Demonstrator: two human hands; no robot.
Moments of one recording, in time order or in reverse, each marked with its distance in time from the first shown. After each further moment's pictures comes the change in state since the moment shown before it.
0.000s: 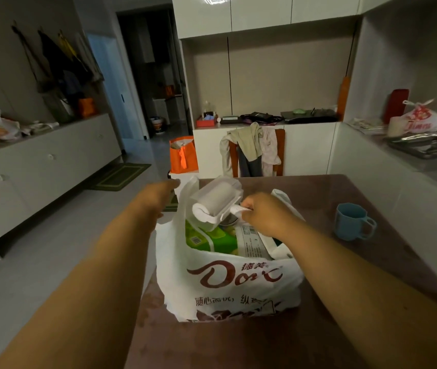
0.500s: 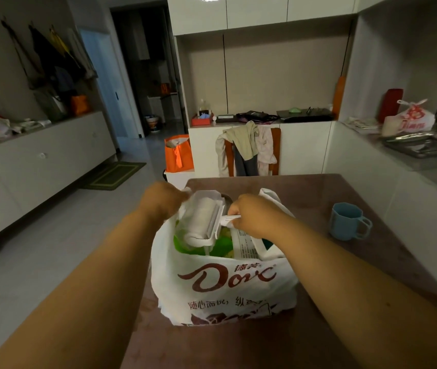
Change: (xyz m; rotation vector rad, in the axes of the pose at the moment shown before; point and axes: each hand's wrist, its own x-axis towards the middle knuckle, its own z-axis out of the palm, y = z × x) left_hand 0.021 -0.005 0.020 0.205 0.036 0.113; right_hand 0.013 -0.006 0.003 -0.248 -0.092 -0.096
